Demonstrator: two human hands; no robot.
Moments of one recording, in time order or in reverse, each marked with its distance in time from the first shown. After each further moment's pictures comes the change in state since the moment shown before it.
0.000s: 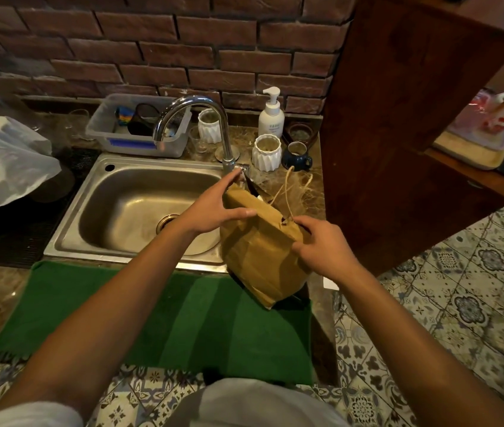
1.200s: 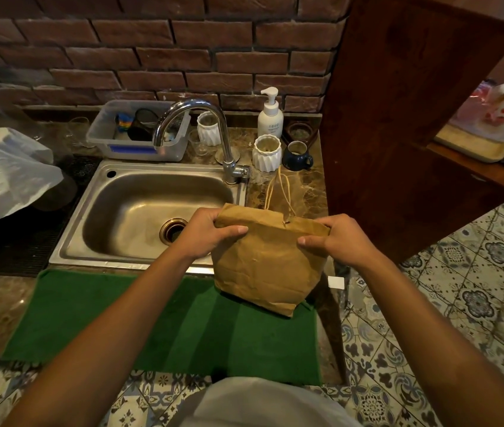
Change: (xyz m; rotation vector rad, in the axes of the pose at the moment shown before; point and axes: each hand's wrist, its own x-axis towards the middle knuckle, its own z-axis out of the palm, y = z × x) left_hand -0.034 -0.020 0.014 -0.250 0.059 -0.039; right_hand 0.031 0.055 -0.006 0.253 -0.055 -0.015
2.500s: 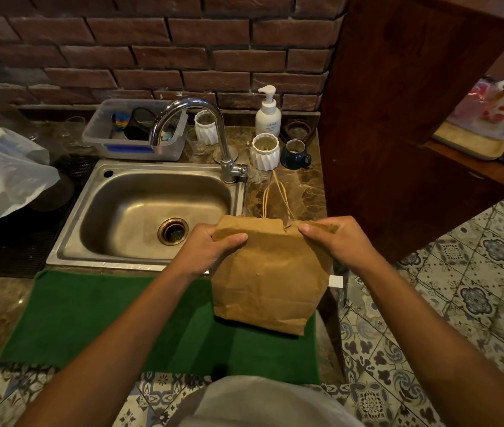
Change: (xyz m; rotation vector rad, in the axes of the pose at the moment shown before) left_hand -0.032 0.004 0.015 -0.129 0.025 -0.067; right_hand -0.004 0.012 0.004 0.294 0.048 -0.071
